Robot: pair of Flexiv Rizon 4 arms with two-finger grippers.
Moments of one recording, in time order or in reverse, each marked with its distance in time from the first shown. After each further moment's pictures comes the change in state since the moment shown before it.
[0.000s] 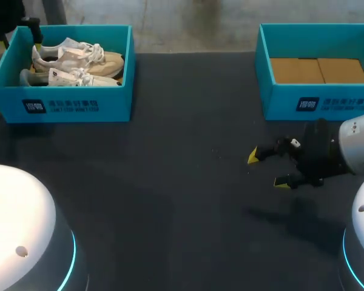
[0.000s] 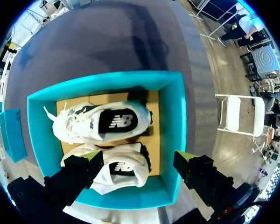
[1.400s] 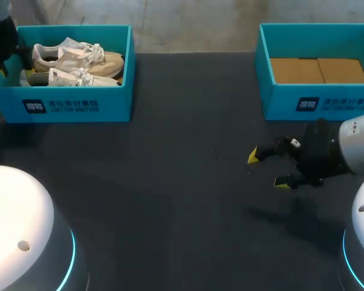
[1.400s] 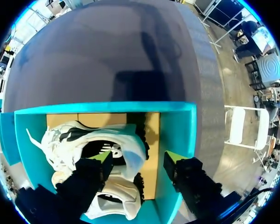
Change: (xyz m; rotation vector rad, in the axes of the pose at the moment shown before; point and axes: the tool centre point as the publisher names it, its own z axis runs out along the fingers) left arm 0.015 -0.048 0.055 0.046 -0.016 -0.048; right arm 0.000 0.000 0.000 0.000 0.000 0.000
